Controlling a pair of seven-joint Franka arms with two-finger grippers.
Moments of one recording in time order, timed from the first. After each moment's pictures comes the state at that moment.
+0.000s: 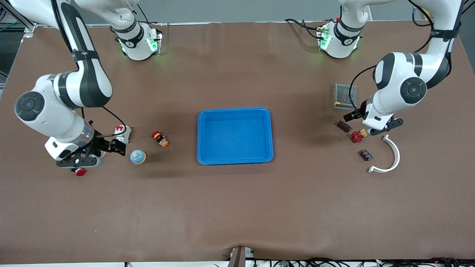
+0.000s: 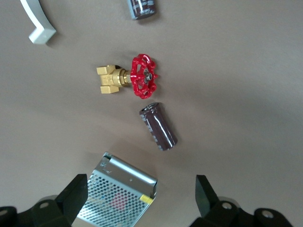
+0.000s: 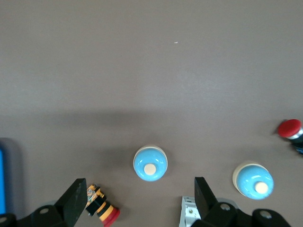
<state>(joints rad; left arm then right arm) 0.08 0.11 -0.17 -2.31 0.02 2.19 -0.52 0.11 0.29 -0.02 -1.90 0.05 2.26 0.04</state>
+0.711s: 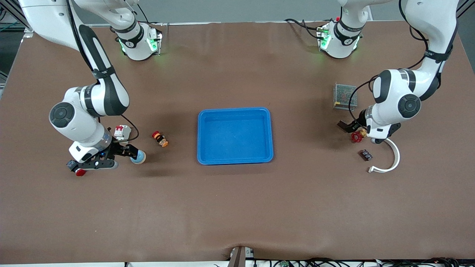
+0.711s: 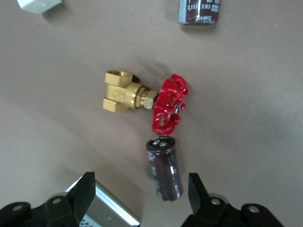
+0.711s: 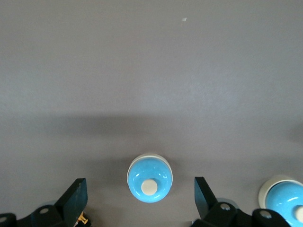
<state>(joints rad) 0.14 0.27 -0.18 -2.31 0.02 2.35 -0.74 0.13 0.36 -0.02 -2.03 0.04 2.50 0.04</state>
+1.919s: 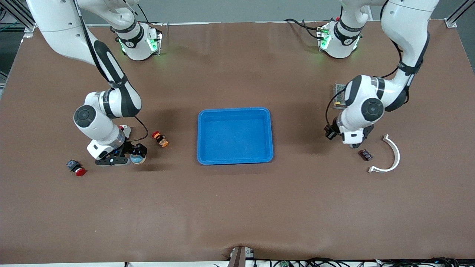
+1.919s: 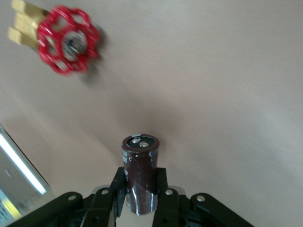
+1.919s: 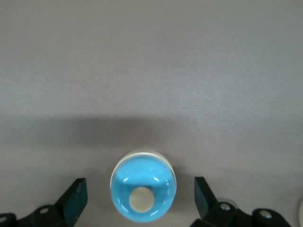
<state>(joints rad) -0.08 0.34 -0.18 -2.20 0.02 2.38 -1.15 0.13 0.46 -0.02 -2.13 0.04 2.73 0.03</state>
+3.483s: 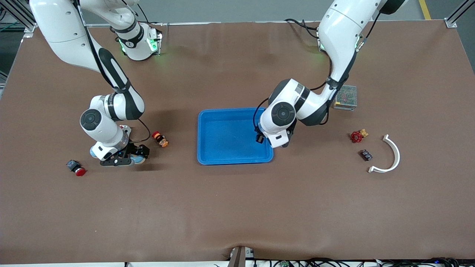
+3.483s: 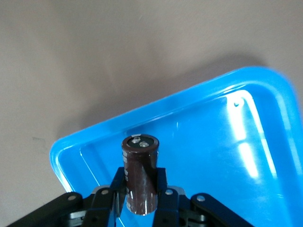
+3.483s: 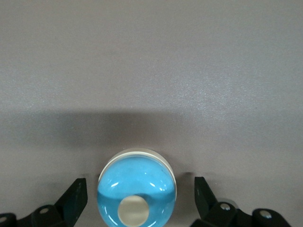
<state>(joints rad) -0.50 0.65 -0.20 -1.66 -0.14 2.17 -1.78 0.13 0.51 -0.02 -2.13 0.04 2.76 0.03</state>
